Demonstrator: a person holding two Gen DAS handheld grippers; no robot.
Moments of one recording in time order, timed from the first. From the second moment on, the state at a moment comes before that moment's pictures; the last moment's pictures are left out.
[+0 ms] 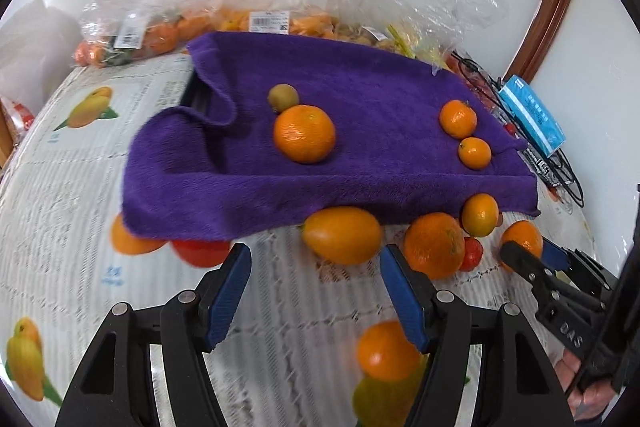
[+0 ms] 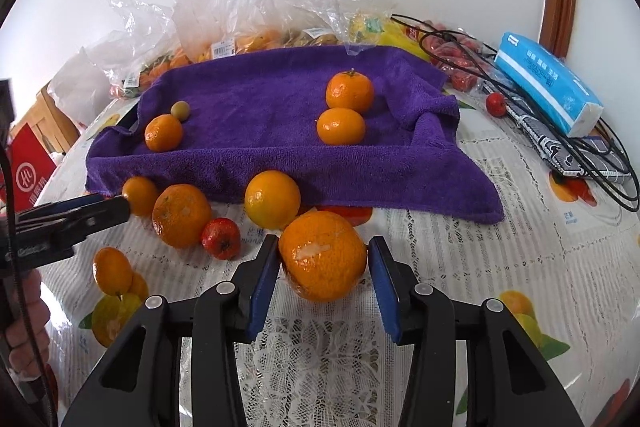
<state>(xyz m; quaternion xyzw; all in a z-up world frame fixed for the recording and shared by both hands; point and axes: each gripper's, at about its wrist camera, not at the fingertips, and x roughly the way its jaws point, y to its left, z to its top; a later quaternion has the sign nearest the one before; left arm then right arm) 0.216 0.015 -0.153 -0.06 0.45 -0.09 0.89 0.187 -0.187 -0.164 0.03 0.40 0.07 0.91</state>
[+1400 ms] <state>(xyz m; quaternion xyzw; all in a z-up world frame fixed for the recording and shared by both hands) 0.195 0.023 -0.143 -0.05 0.42 -0.07 0.90 0.168 -0.212 -0.141 0.07 0.38 0.06 0.92</state>
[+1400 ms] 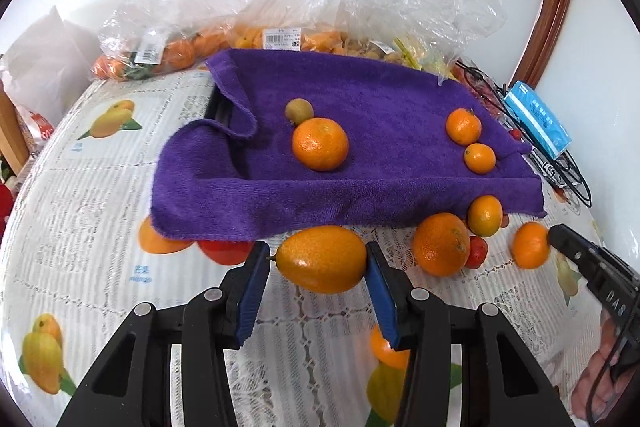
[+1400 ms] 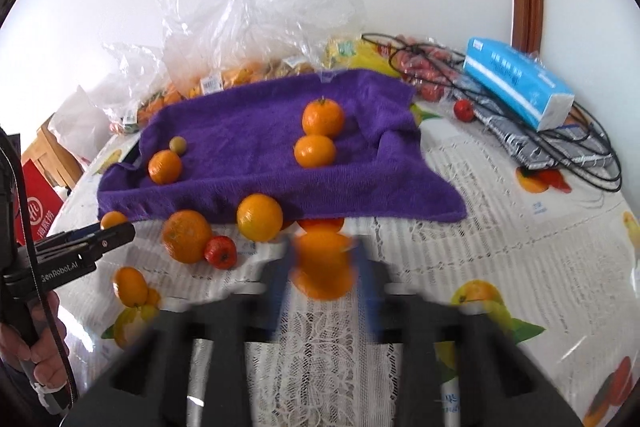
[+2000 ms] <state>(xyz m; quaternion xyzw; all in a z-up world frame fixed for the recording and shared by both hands) 0.186 0.028 -0.139 -0.06 0.43 -0.07 0.90 0.176 -0.201 -0.164 0.07 0.40 0.08 0.91</state>
